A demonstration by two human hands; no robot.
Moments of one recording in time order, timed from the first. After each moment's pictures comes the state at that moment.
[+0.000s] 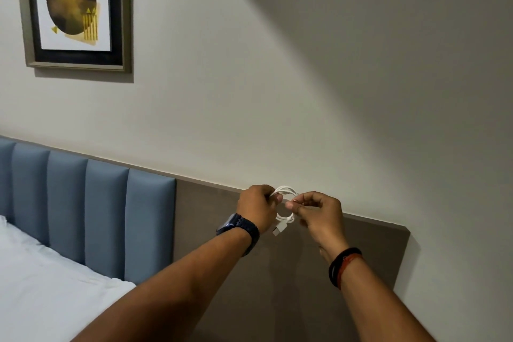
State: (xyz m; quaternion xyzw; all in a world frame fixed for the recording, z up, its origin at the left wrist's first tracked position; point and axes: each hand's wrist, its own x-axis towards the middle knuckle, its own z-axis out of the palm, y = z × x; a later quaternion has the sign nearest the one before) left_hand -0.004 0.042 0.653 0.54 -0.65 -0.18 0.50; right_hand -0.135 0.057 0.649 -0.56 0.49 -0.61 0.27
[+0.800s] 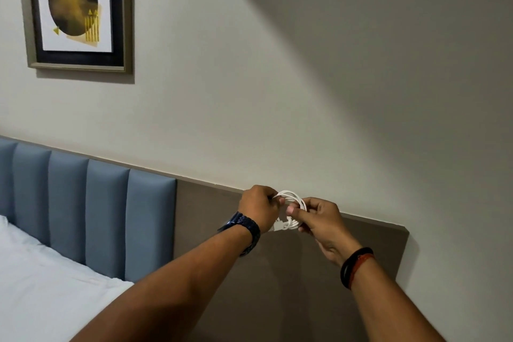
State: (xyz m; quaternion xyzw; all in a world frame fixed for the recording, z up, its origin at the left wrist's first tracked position) left_hand -0.004 0.046 0.658 0.54 -0.67 -0.18 0.47; right_hand -0.146 0.064 0.650 -0.59 0.45 -0.55 0.39
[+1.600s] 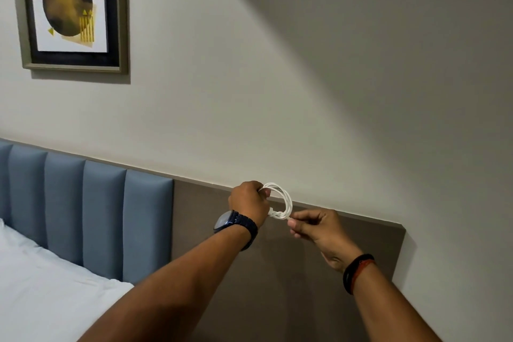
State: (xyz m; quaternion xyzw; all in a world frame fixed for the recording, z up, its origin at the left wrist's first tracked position) left_hand -0.004 0.045 0.660 0.60 -0.59 -0.14 0.51; right_hand -0.162 0.060 0.630 -0.59 0.43 -0.54 0.43
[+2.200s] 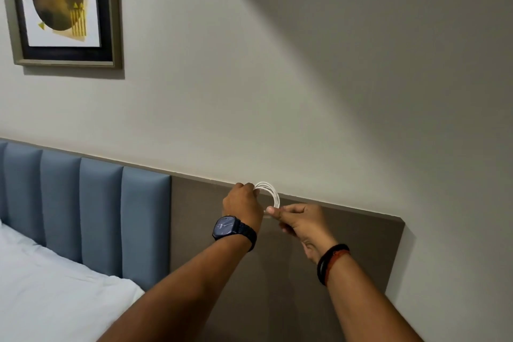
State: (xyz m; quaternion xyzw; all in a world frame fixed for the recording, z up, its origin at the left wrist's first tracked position) left_hand -0.005 0.022 0.631 0.65 -0.59 0.02 0.48; right_hand -0.127 0.056 0.630 -0.51 0.50 -0.56 0.42
